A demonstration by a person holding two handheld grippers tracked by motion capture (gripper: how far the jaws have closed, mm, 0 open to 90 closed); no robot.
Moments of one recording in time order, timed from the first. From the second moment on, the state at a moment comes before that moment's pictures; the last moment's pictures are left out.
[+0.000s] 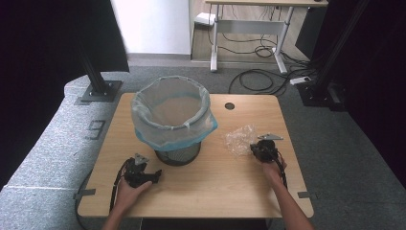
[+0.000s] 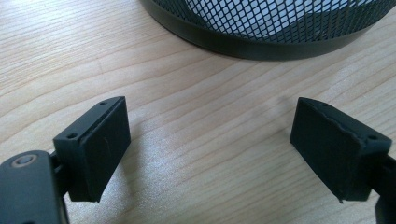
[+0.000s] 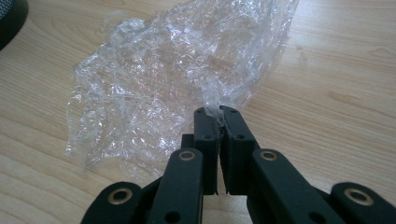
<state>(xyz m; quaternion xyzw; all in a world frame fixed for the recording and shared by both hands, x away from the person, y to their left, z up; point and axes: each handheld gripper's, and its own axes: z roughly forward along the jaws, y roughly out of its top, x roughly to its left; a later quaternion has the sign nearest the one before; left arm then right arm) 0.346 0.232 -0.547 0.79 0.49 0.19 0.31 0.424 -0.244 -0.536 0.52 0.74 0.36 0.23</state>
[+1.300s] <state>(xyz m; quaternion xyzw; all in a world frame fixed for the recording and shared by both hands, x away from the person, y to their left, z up) 0.346 0.232 -0.547 0.79 0.49 0.19 0.32 0.391 -0.259 -0.492 0.52 0.68 0.45 0.26</state>
